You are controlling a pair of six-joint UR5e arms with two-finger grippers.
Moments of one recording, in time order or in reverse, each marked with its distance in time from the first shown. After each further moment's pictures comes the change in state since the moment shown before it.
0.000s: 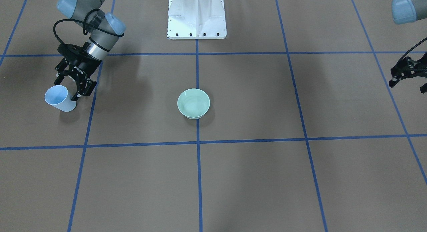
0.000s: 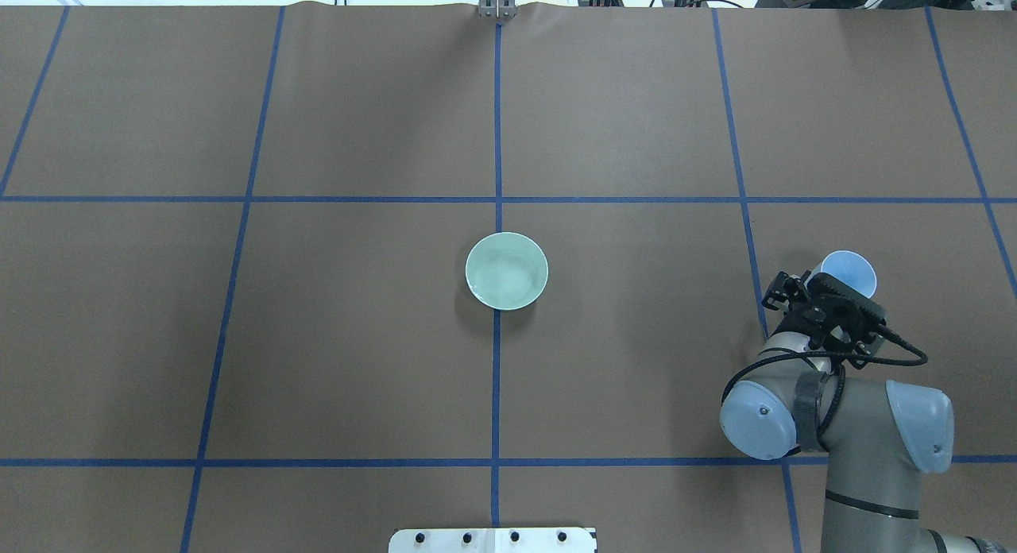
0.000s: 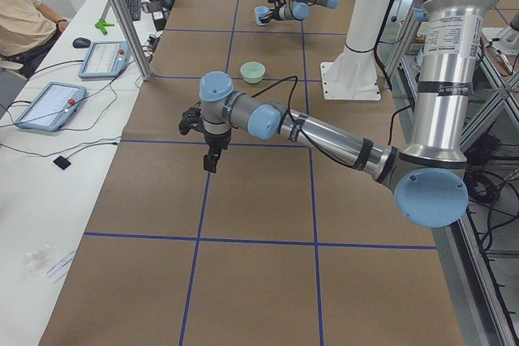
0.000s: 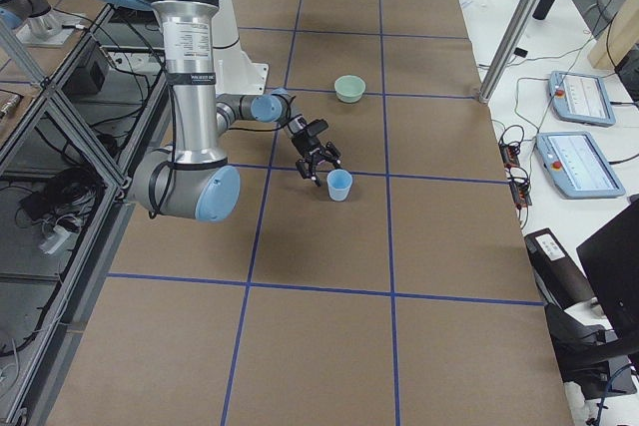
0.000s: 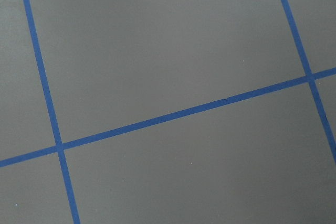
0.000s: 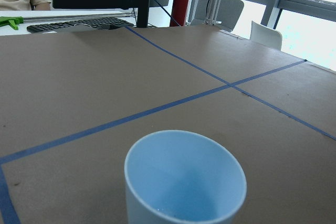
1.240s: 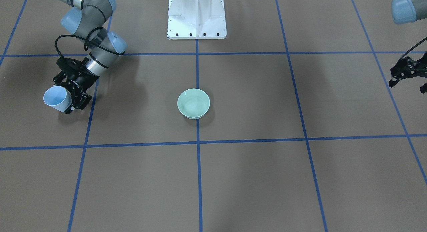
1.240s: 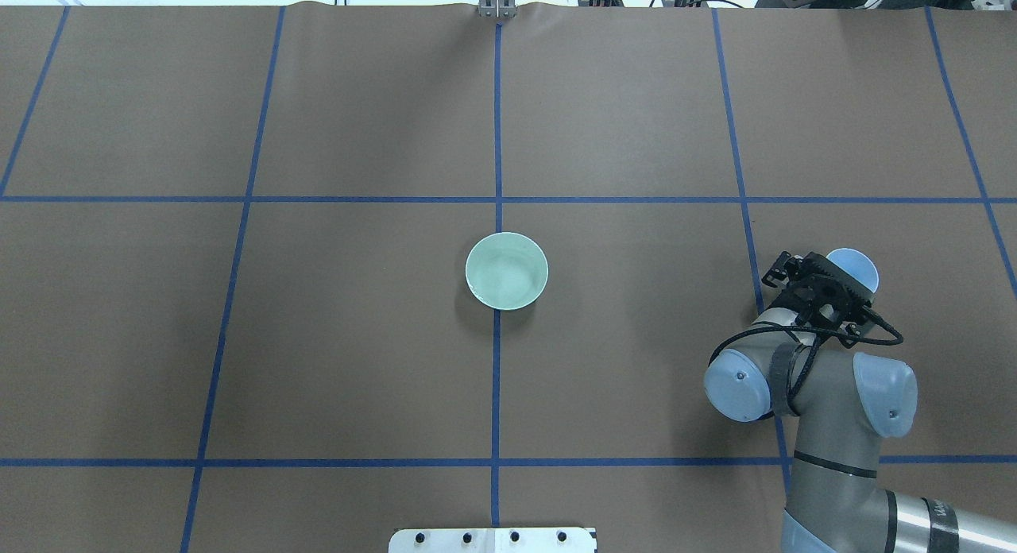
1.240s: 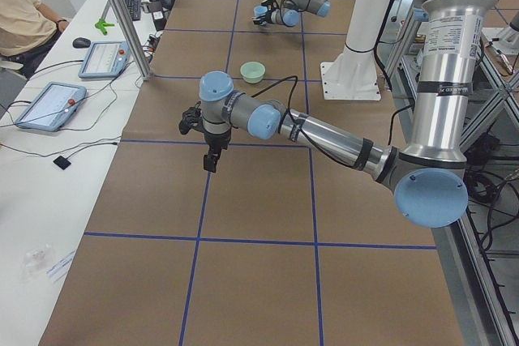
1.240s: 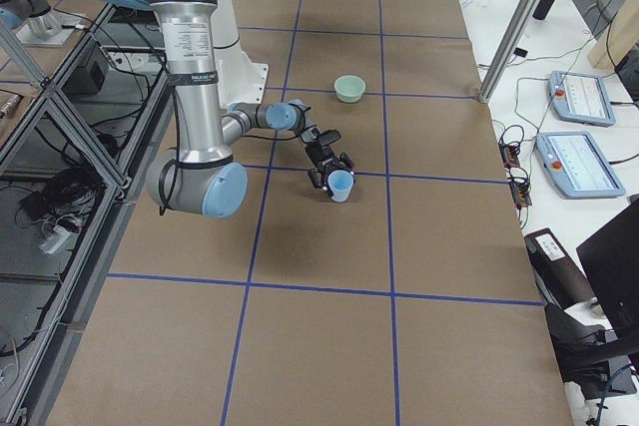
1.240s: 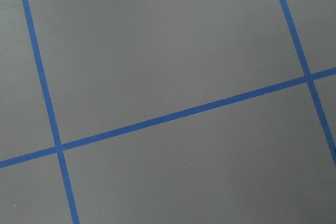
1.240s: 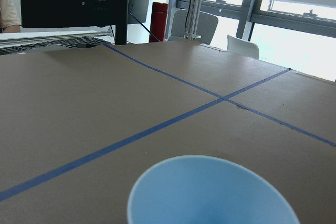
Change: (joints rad) left arm 0.000 0.000 -0.001 0.001 0.000 0.001; right arm 0.055 0.073 -0.145 0.000 0.000 0.049
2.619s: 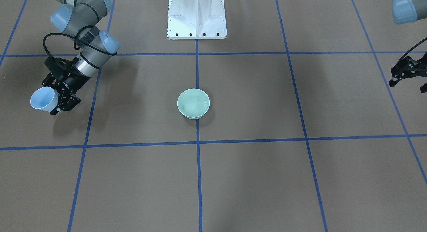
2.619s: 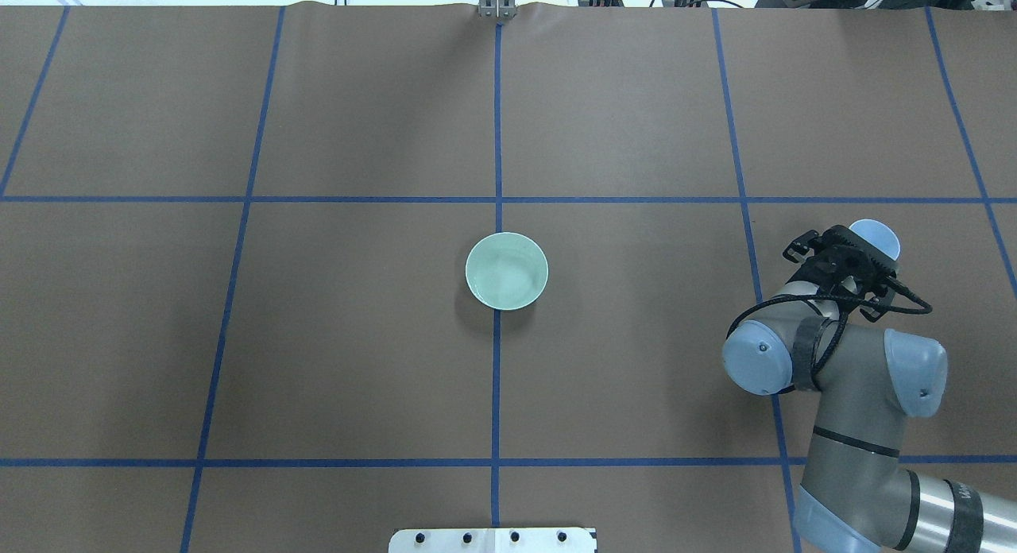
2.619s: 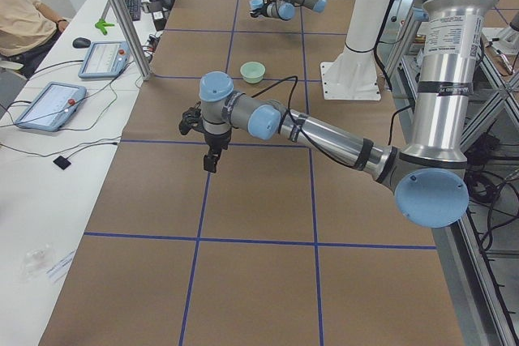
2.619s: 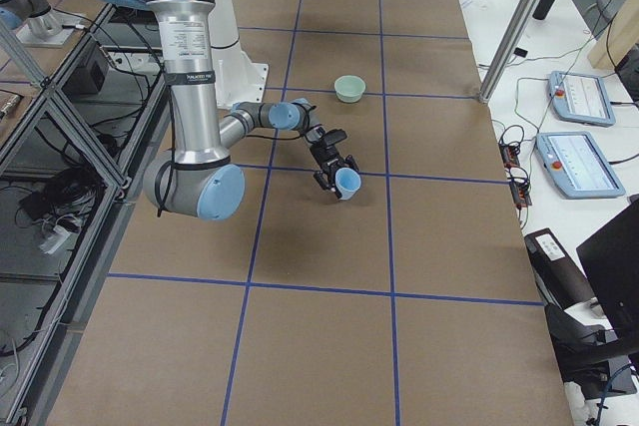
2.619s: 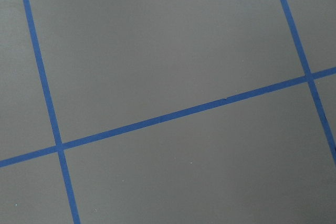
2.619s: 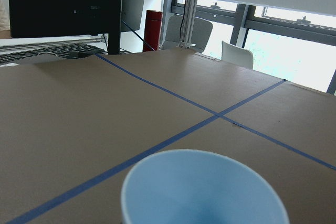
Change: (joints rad) left arm -0.002 0.001 0.001 0.001 -0.003 0.002; right arm 0.072 -0.018 0.074 0.000 0.004 -0.105
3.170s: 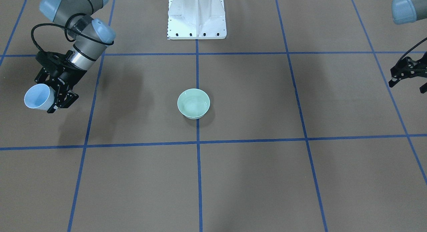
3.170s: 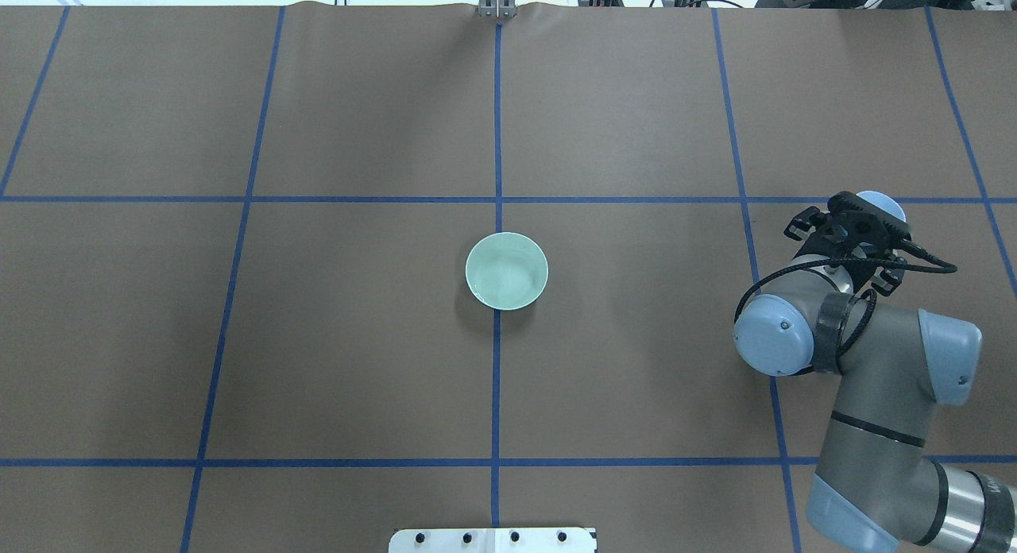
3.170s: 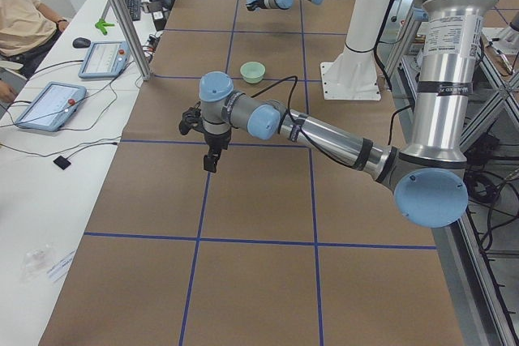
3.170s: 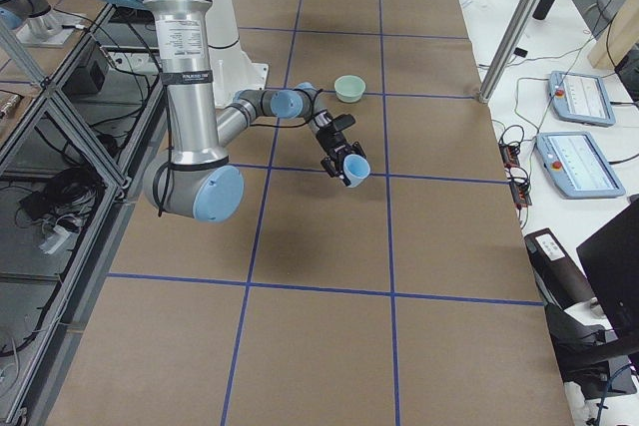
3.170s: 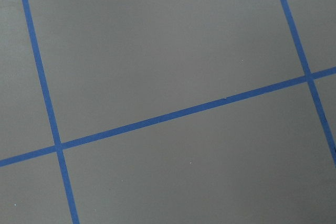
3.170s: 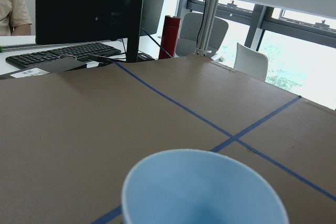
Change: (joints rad) left arm 0.001 -0.002 0.002 0.000 0.000 -0.003; right arm 0.041 -0.001 0.106 0.014 0.003 -0.172
